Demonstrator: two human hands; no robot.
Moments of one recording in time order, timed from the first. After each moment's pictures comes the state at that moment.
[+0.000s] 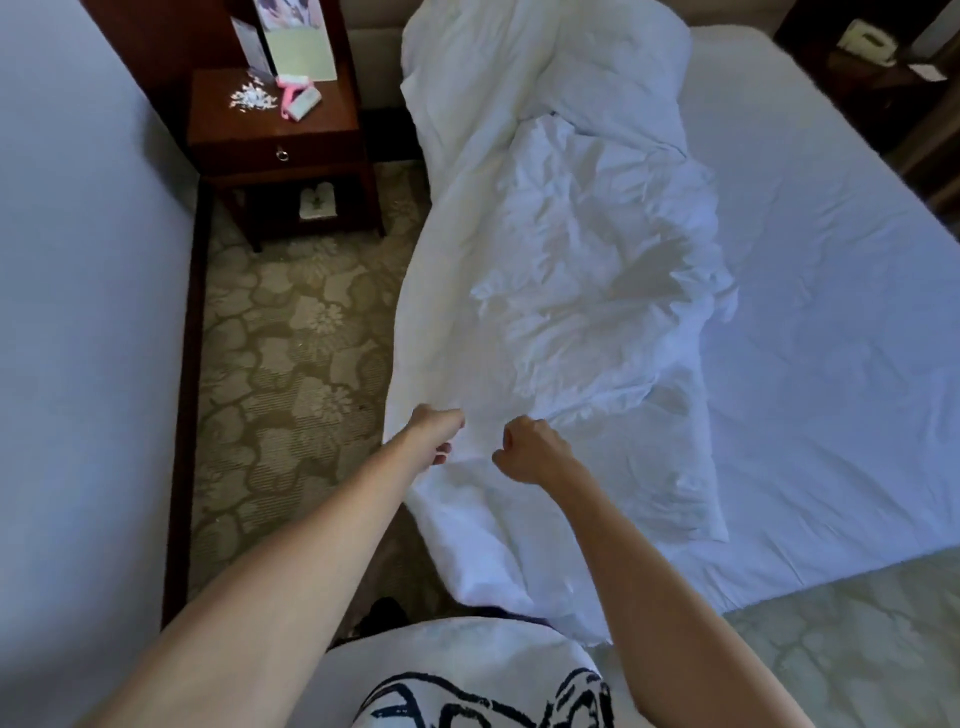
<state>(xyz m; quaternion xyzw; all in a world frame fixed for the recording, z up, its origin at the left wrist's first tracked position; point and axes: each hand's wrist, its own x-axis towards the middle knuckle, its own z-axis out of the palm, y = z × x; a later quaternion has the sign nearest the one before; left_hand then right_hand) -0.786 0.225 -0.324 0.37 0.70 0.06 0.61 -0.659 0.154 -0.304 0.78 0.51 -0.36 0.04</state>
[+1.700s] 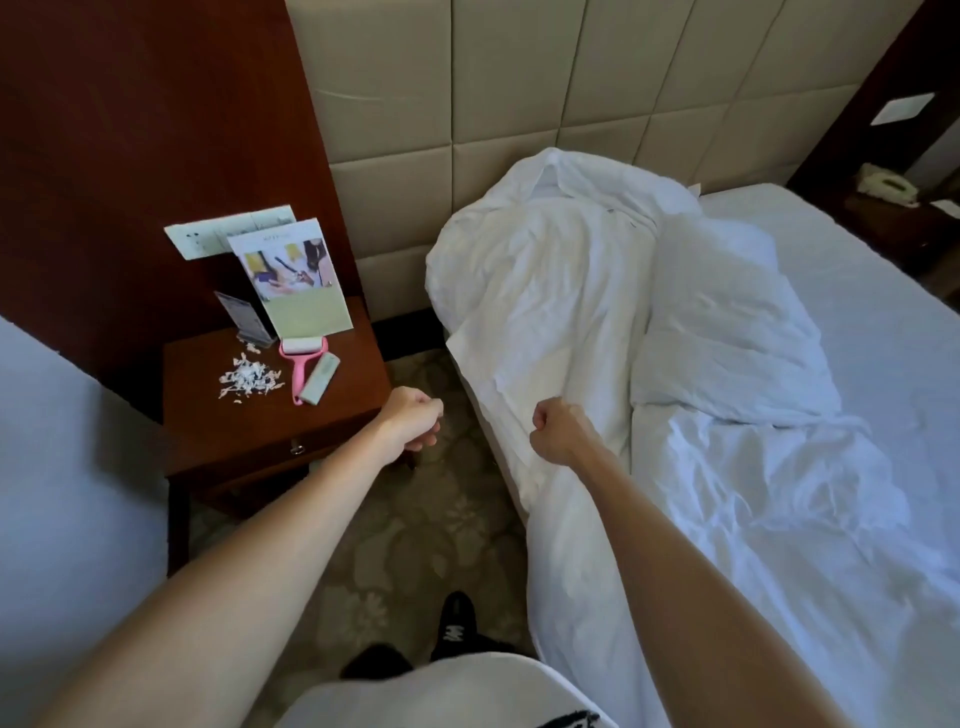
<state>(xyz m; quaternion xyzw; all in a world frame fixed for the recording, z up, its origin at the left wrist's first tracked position) -0.783 1.111 -0.251 0.60 0.59 0.05 0.54 -0.600 1.002 -0.258 0.85 0.42 -0.31 -0.12</state>
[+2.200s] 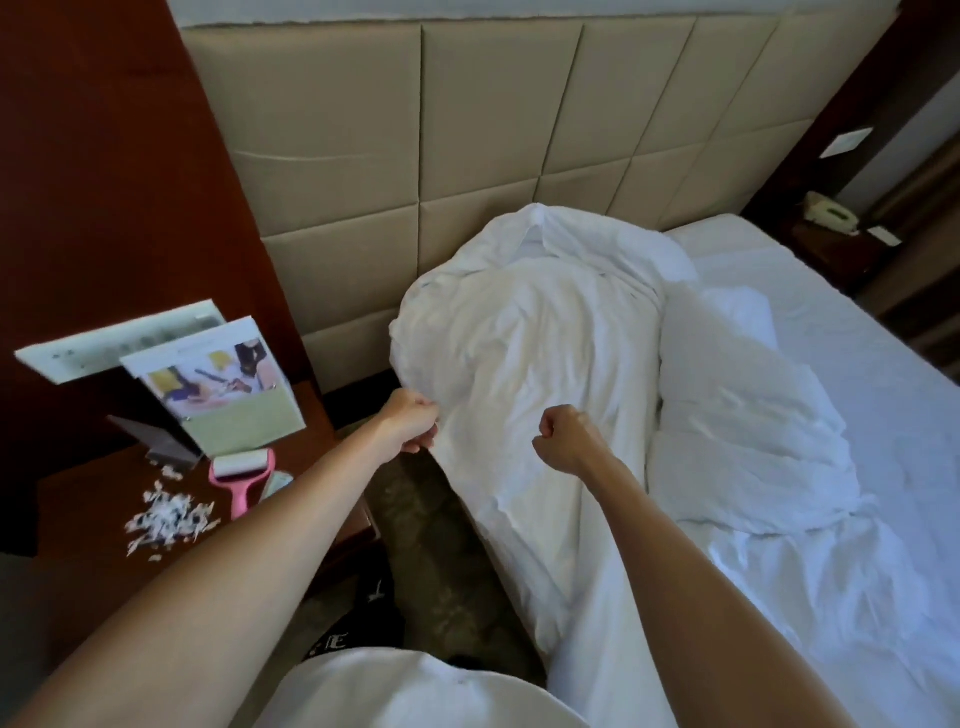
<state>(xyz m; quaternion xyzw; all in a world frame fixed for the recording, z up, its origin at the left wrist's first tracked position) -0.668 1.385 -0.274 0.62 0.53 -0.01 0.57 -0.500 1.239 -0.264 0.89 0.34 -0.29 -0.11</state>
